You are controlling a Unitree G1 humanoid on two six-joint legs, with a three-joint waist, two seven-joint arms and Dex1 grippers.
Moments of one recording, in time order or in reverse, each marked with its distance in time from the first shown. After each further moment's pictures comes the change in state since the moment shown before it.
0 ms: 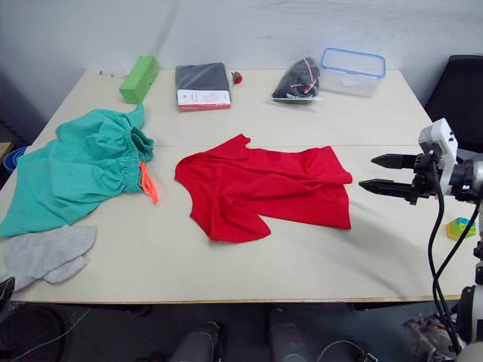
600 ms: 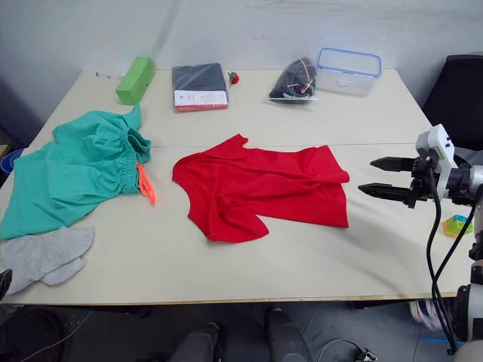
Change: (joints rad) left arm -0.011 0.058 0.000 0.018 -0.024 0.005 0.019; right arm -0.006 0.006 0.001 0.063 -0.023 -0.079 0.014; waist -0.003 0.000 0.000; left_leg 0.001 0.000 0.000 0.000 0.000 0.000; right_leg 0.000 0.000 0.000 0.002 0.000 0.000
